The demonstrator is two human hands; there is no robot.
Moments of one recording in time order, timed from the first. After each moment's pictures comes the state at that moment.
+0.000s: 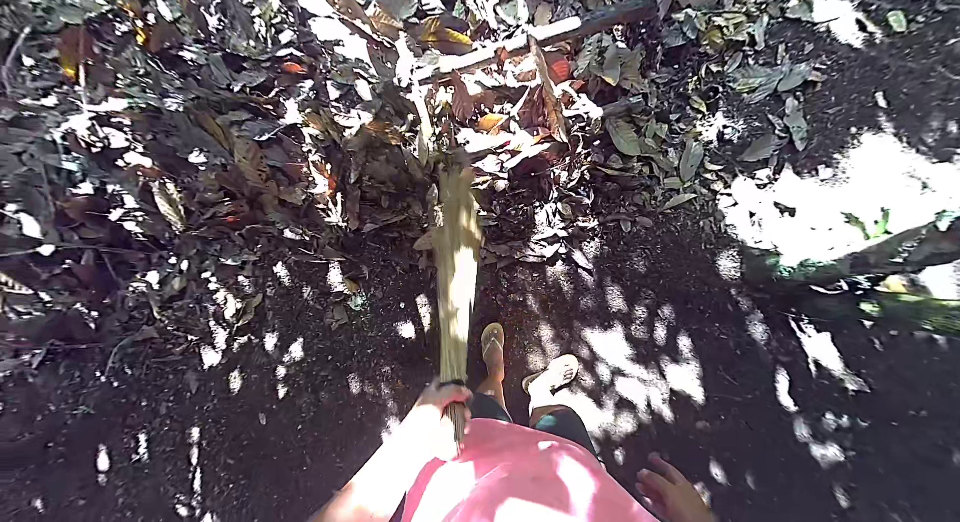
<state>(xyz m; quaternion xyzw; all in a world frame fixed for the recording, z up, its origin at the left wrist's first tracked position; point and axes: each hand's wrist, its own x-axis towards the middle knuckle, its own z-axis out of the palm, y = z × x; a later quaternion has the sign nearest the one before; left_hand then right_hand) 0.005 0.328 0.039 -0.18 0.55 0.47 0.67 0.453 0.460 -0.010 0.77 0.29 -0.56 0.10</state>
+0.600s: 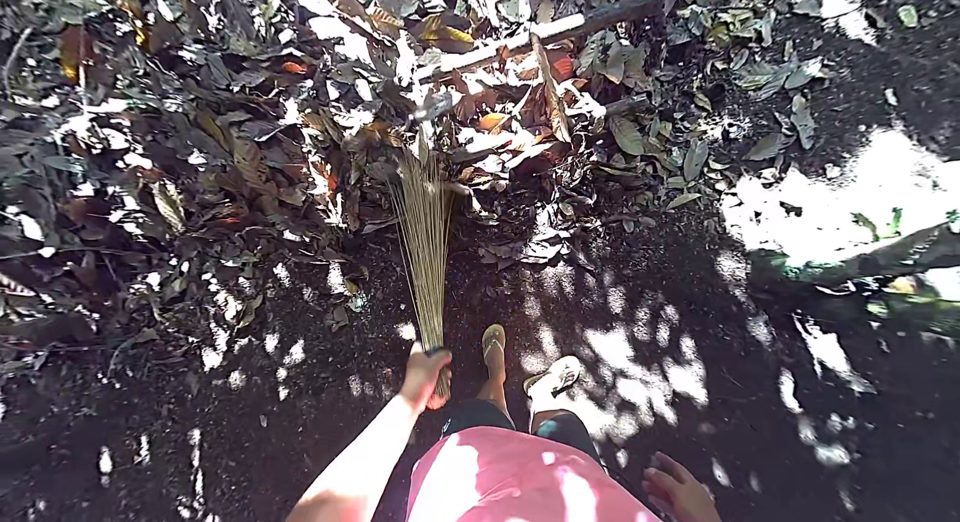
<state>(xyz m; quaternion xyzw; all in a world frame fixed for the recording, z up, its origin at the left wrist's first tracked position) -0.035 0.356 -0.037 -0.14 0.74 0.38 0.54 0.450 0.475 -0.012 0.77 0.30 -0.56 0.10</state>
